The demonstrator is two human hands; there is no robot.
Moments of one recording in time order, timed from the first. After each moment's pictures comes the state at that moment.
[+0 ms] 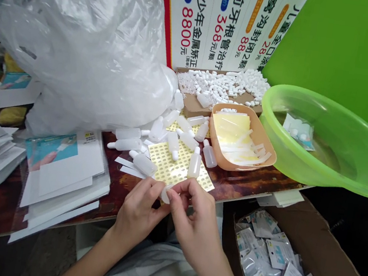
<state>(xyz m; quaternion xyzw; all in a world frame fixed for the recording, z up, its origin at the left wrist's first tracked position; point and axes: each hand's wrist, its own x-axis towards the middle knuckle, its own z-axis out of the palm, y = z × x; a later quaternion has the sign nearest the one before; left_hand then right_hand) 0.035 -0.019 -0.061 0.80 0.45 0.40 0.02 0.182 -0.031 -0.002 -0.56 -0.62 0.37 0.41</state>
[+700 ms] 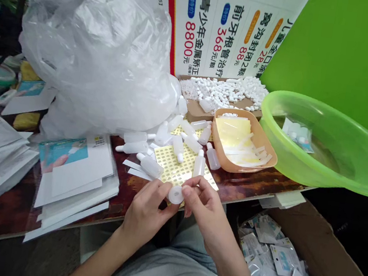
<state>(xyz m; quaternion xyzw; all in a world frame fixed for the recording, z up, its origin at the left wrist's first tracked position) 0.034 -0.020 -0.061 0.80 0.45 0.40 0.02 0.186 -0.024 -0.014 -0.50 -0.43 0.61 0.44</state>
